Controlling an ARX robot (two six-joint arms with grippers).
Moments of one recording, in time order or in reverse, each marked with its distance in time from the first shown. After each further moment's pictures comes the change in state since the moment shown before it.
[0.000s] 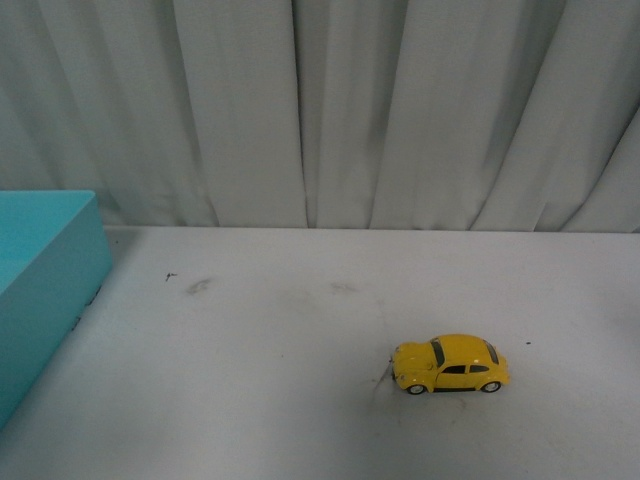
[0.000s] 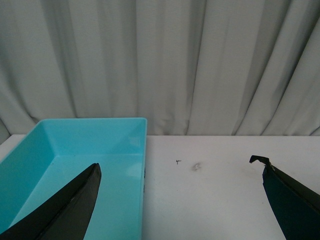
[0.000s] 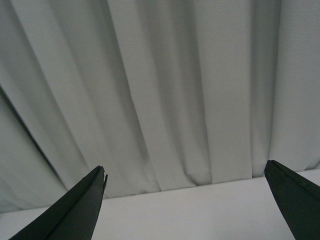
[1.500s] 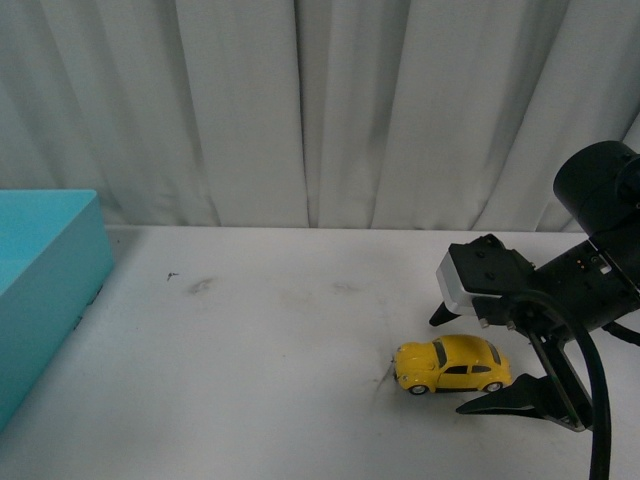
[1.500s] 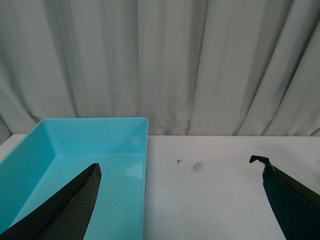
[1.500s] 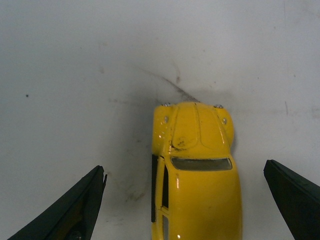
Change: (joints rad) left arm 0.000 0.000 0.000 0.000 -0.001 0.000; right arm 0.360 1.251 1.110 -1.351 -0.407 -1.778
